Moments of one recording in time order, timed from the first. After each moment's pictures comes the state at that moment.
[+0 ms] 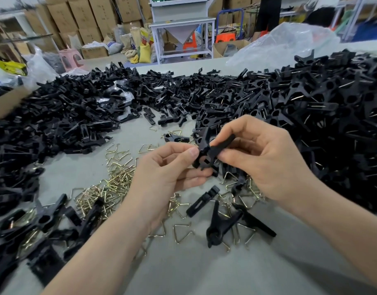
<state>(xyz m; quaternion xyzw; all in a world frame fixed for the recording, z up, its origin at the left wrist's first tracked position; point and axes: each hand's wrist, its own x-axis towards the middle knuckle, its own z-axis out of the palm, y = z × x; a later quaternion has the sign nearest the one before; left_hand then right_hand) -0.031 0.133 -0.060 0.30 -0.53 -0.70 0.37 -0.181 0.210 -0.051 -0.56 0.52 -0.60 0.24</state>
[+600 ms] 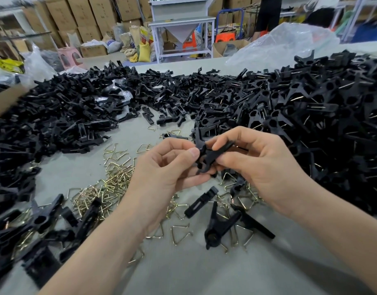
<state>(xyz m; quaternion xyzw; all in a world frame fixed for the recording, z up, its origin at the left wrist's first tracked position) -0.029 0.136 -0.057 0.27 -0.56 -0.69 0.38 -0.179 0.208 -0.055 -0.49 0.47 -0.64 0.36</state>
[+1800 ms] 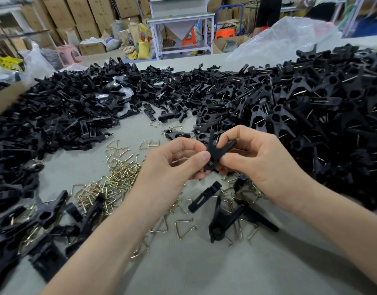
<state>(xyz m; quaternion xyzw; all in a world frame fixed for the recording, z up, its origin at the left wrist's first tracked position) -0.026 0.133 -0.061 0.29 -0.67 -0.60 0.32 -0.179 0.208 -0.061 -0.50 0.54 -0.59 0.33</state>
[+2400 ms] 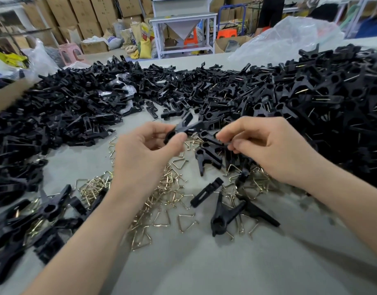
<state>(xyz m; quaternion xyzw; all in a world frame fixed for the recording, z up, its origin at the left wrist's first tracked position) -0.013 0.112 -0.061 0.34 -0.70 -0.43 0.45 -0.200 0.209 -0.049 -0.62 0.63 -0.44 0.17</state>
